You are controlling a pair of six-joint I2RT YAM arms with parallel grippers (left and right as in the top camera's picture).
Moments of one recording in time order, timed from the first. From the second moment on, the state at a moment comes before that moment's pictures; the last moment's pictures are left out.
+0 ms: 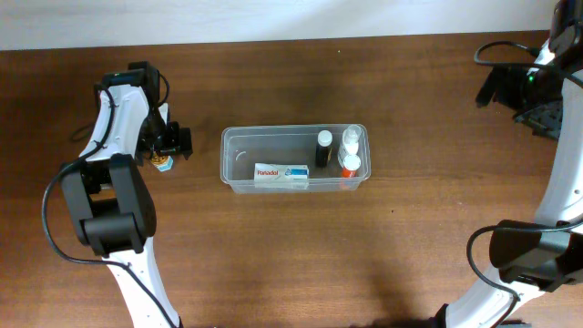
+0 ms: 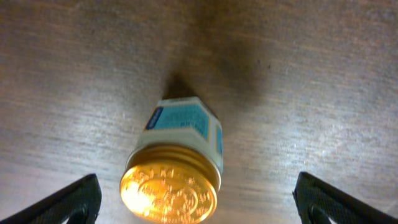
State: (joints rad) left arm 0.09 2.27 1.87 -1.25 -0.08 -0.07; right arm -0.29 1.94 2.29 -1.69 -0.02 0.29
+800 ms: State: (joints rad) left arm 0.09 2.33 1.86 -1.18 -0.07 -0.07; right arm -0.29 1.94 2.29 -1.69 -0.02 0.29
